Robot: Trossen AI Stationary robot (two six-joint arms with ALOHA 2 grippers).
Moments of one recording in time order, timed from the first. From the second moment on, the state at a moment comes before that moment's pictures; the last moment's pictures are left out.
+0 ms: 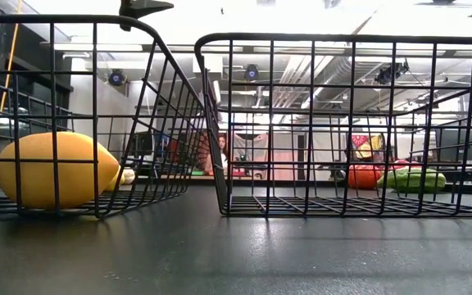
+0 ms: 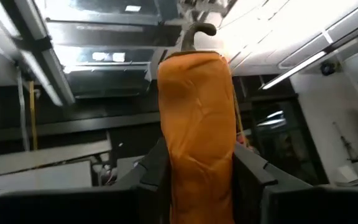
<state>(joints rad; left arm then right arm) 0.19 0.84 0.80 0.07 -0.12 -0.56 -0.39 1.04 1.13 0.54 0.02 0.20</state>
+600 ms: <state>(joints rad) 0.19 0.84 0.80 0.06 -0.16 -0.60 -0.07 0.95 1.10 -0.46 -0.26 0.36</state>
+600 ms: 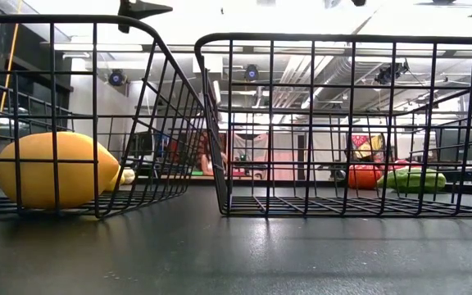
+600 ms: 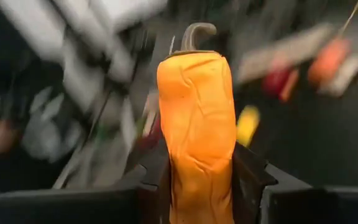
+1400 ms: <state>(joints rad) 0.19 0.84 0.80 0.05 -0.21 -0.64 0.31 1.31 0.90 -0.39 0.00 0.31</state>
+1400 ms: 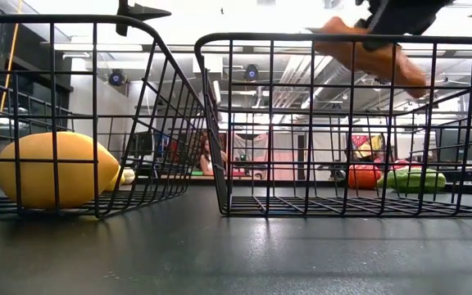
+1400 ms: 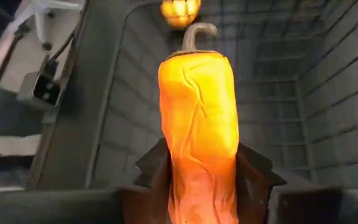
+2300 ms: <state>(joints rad) 0.32 0.85 0.82 -0.08 -0.05 -0.71 0.11 1.42 1.44 -0.92 0.48 0.35</state>
